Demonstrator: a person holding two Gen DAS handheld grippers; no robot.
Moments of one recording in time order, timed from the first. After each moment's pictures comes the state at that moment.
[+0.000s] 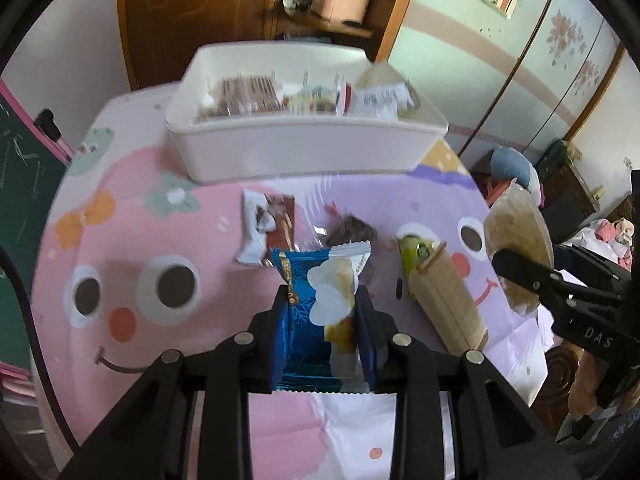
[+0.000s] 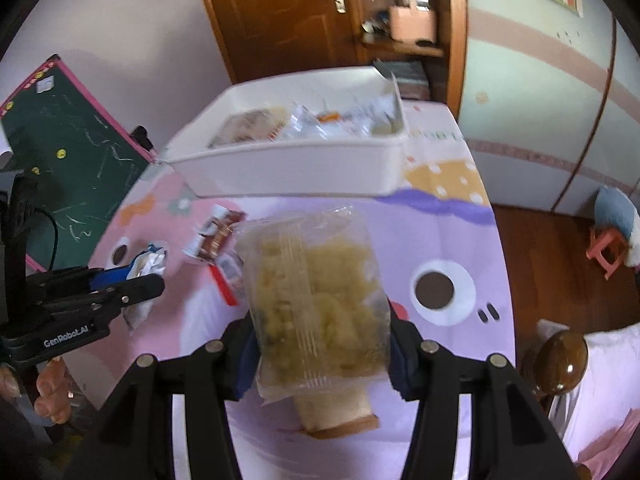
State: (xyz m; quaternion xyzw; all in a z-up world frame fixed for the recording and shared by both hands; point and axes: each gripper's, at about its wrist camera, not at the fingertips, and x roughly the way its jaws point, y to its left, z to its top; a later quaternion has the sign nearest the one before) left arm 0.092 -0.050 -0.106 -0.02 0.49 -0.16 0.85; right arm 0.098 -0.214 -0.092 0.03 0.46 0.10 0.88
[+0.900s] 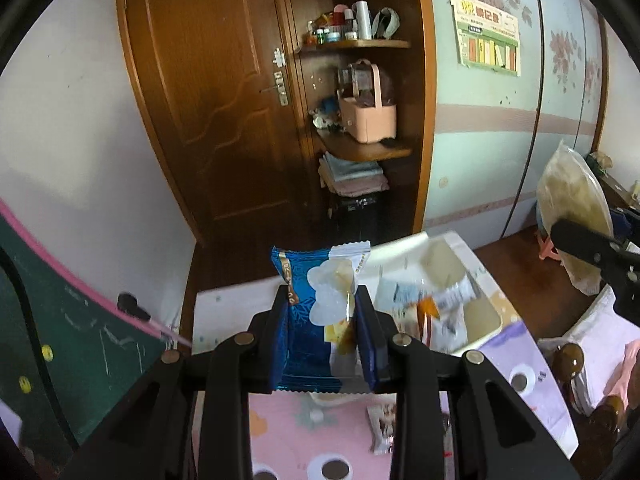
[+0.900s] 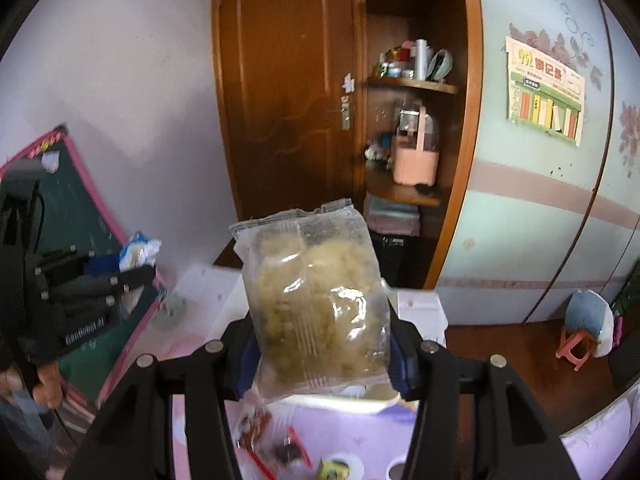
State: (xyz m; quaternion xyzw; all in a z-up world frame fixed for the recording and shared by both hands) left arm 0.241 -0.022 0.116 0.09 0.35 -0.10 0.93; right arm 0.227 -0.182 0.122 0.00 0.31 0.06 0.95
